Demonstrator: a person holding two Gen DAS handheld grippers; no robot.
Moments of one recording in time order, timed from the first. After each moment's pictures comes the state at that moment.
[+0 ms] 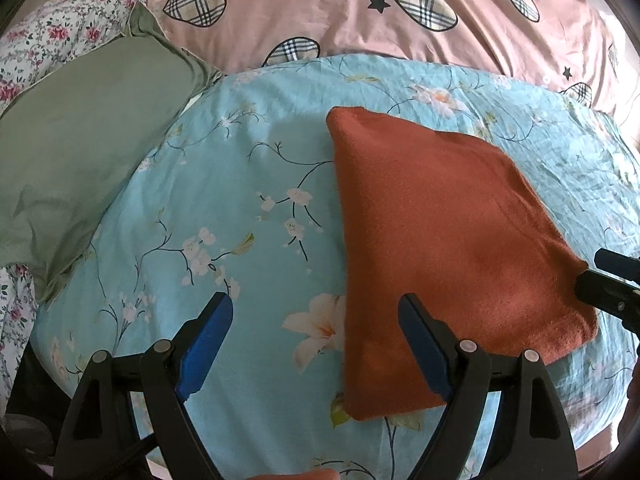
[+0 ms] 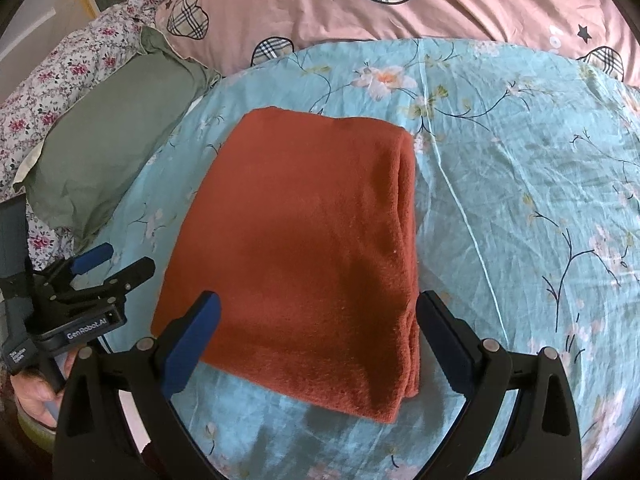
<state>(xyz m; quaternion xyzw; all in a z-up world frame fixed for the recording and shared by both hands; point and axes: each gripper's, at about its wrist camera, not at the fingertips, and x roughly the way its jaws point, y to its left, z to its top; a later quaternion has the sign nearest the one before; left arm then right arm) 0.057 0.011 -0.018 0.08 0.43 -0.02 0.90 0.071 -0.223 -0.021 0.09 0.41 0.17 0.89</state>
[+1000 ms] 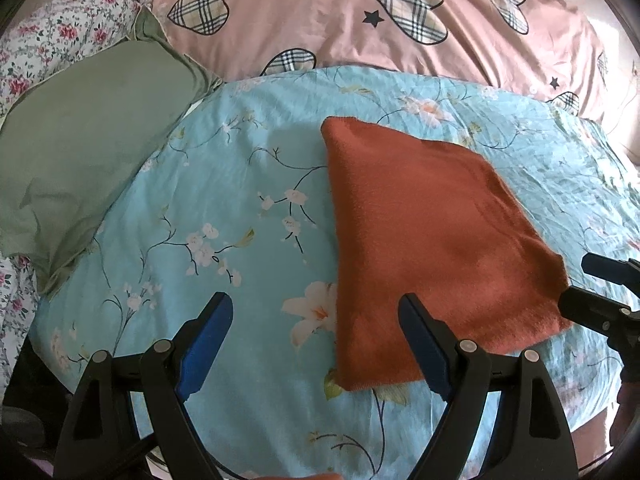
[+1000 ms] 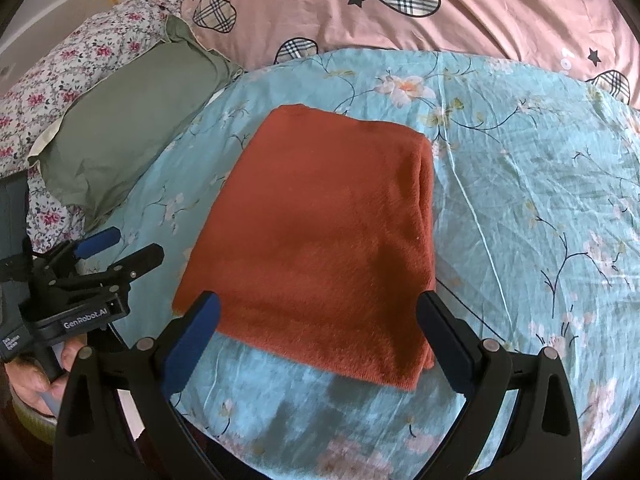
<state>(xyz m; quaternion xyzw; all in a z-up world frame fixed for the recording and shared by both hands) 0.028 0.017 0.001 0.07 0.42 -0.04 0.91 0.038 -0.204 -0.007 0.06 0.40 0.18 0.90</state>
